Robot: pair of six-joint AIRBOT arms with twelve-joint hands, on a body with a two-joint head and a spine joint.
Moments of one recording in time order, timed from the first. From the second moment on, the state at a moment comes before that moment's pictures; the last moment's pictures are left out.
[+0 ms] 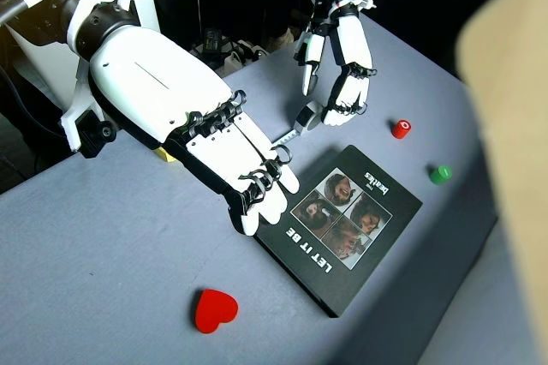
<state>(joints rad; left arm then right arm) 1.33 -0.79 0.77 -0.35 -1.02 0.51 -0.20 -0.96 0.40 -1.65 -1.11 0.36</state>
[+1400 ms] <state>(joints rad) 1.35 -0.88 0.82 -0.38 -1.01 0.61 -0.20 -0.96 0.40 -1.65 -1.10 0.36</state>
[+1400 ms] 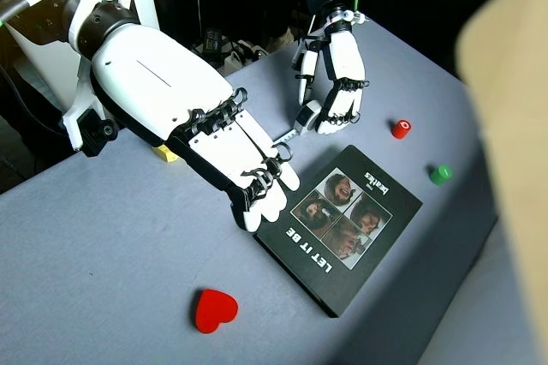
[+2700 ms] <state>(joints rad) 1.11 -0.80 0.80 -0.43 -0.87 0.67 -0.20 -0.96 0.40 -1.66 -1.05 0.37</state>
